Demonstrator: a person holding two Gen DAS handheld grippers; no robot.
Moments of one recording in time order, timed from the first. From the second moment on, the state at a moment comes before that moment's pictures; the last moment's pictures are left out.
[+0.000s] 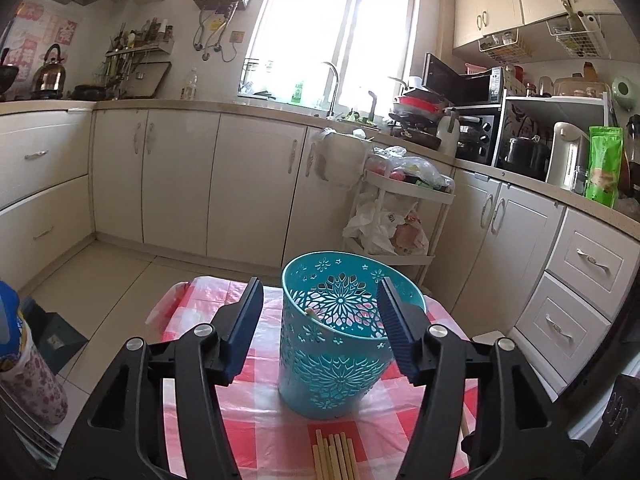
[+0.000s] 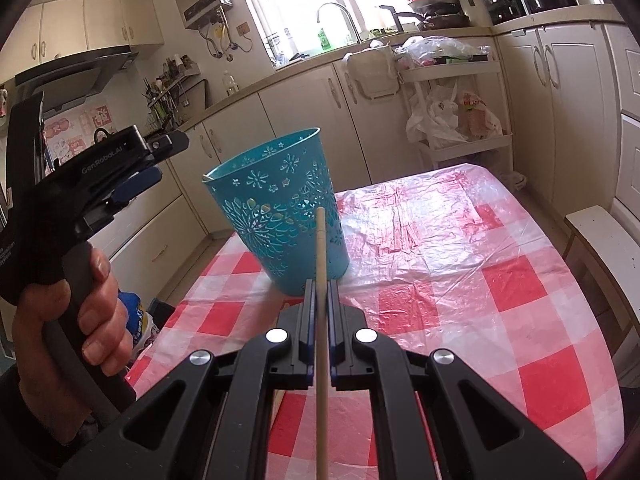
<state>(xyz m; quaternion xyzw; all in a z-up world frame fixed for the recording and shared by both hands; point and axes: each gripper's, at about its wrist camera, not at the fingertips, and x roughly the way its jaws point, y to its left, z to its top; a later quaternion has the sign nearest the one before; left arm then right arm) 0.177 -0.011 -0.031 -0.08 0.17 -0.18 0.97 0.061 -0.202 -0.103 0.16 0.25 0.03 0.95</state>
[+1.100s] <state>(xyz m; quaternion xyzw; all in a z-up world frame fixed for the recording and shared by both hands) 0.183 0.020 0.012 -0.22 0.12 -0.17 0.95 0.165 -0.182 0.027 0.20 -0.02 0.10 0.98</state>
